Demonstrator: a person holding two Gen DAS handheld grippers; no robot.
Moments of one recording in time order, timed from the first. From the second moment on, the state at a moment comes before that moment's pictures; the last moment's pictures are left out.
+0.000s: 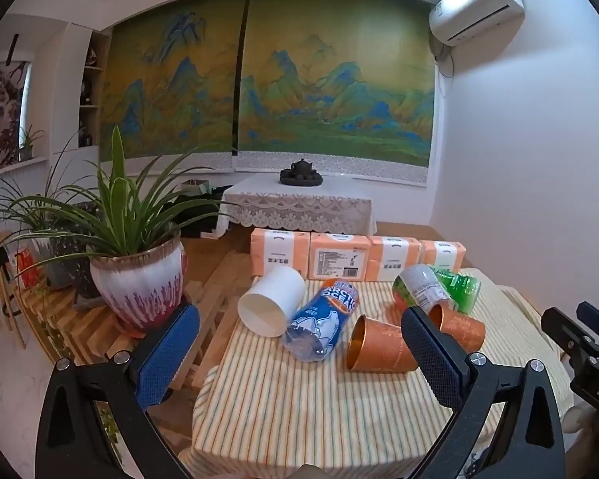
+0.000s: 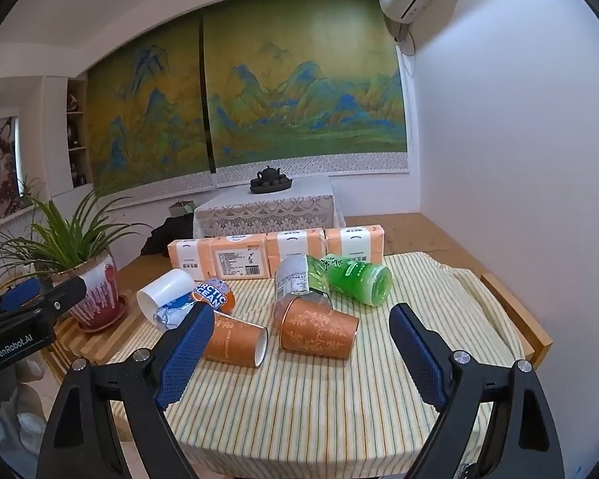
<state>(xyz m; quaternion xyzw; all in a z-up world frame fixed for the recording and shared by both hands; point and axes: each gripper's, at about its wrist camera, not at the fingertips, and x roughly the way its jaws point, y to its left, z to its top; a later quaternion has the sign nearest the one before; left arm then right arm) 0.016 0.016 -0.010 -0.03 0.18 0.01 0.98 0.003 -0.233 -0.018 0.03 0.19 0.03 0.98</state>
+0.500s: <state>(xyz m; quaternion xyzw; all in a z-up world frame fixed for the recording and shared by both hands) 0.025 0.015 -0.018 -0.02 0.20 0.01 0.98 0.009 -0.235 -0.023 0.04 0.20 0.03 0.98</state>
